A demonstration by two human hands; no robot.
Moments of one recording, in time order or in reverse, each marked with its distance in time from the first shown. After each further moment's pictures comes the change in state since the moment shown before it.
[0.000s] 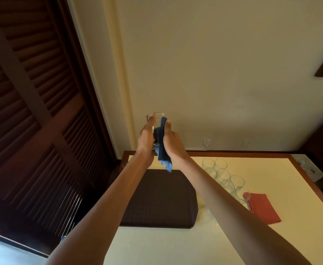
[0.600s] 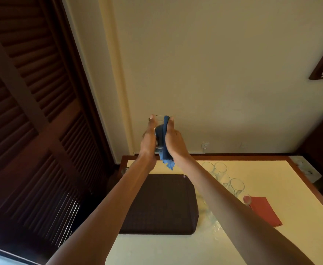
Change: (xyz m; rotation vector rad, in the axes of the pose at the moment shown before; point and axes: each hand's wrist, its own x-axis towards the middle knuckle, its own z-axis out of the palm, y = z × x) left_hand 0.004 0.004 0.009 -0.031 -0.053 -0.015; right_hand 0.011 -0.015 -0.003 0.020 0.091 -0.054
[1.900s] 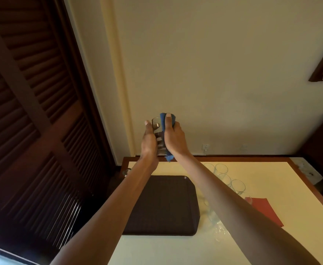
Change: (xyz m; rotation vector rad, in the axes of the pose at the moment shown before) left_hand -0.006 0.004 -0.001 -0.008 0.058 -0.003; right_hand 0.005 -0.013 0.000 -0.073 0.131 -0.139
